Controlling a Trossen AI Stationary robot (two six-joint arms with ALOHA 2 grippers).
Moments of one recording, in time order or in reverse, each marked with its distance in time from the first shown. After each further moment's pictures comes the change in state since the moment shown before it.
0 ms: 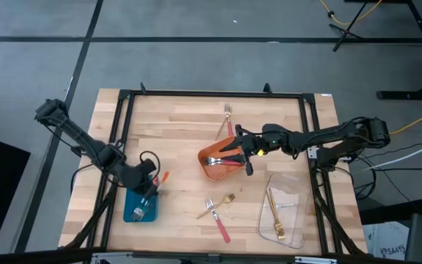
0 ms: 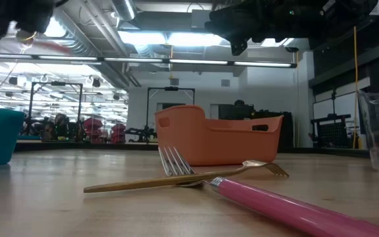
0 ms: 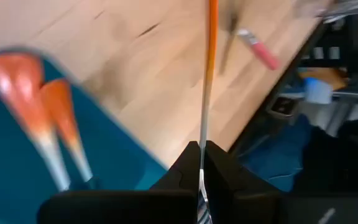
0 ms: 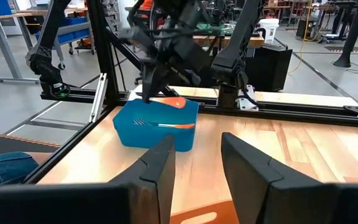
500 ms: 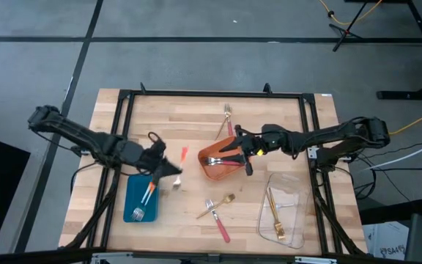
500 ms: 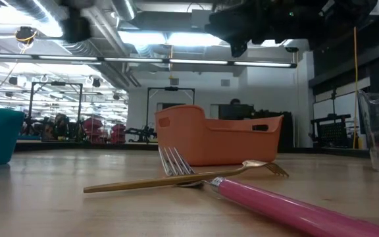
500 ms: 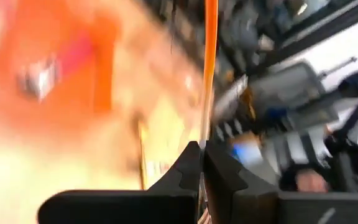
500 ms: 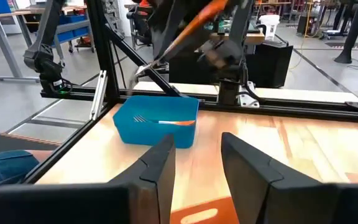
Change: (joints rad) left arm 0.262 -0.028 0.000 0.454 -0.088 0.561; right arm 0.000 0.004 0.000 -0.006 0.000 0.004
